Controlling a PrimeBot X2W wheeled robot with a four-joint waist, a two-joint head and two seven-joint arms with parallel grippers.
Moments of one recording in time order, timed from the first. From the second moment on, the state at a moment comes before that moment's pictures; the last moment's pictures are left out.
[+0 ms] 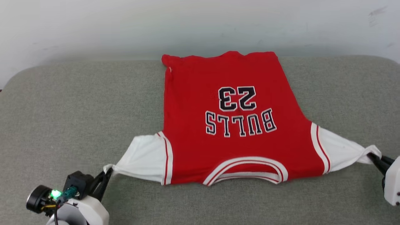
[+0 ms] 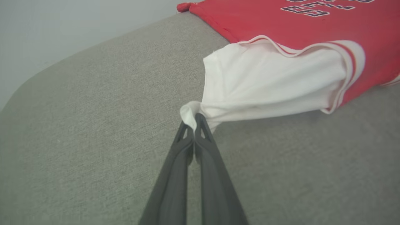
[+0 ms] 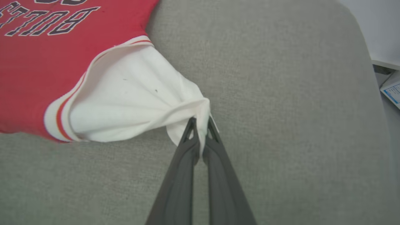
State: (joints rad) left arm -0.16 0.48 -0.31 0.38 -0.28 -0.12 -0.15; right arm -0.43 -0.77 0.61 0.57 0.85 0.13 0.09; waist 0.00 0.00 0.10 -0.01
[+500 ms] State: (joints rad) left arm 0.07 0.56 -0.33 0.15 -0.44 -0.13 0.02; right arm -0.19 -0.92 0.57 0.38 1.00 0.13 0.29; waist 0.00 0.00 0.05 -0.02
